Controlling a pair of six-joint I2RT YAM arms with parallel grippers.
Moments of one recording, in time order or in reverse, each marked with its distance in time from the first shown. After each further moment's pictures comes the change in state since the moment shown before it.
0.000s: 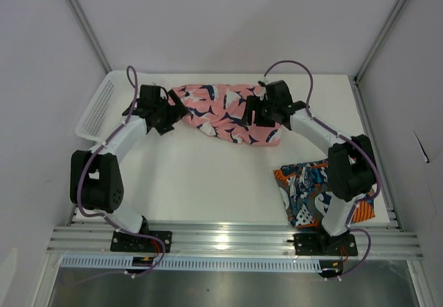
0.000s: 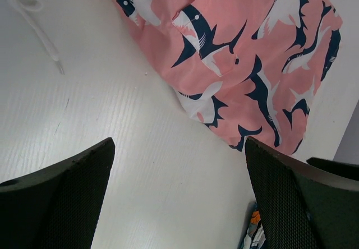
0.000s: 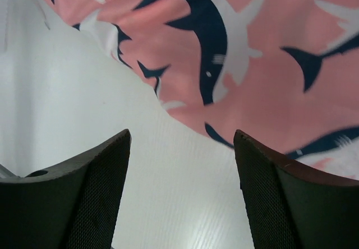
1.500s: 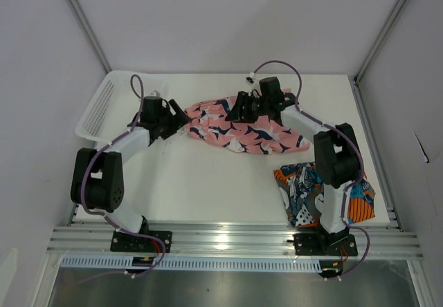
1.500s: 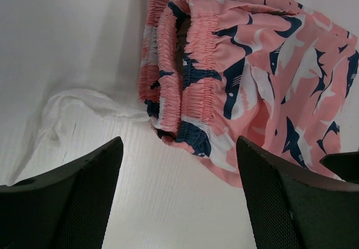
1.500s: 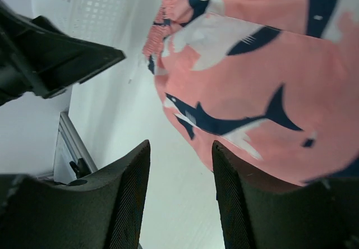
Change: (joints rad) left arm 0.000 -0.011 -0.200 0.287 -0.016 0.034; right arm -0.012 0.211 0.134 0.208 -0.378 0.098
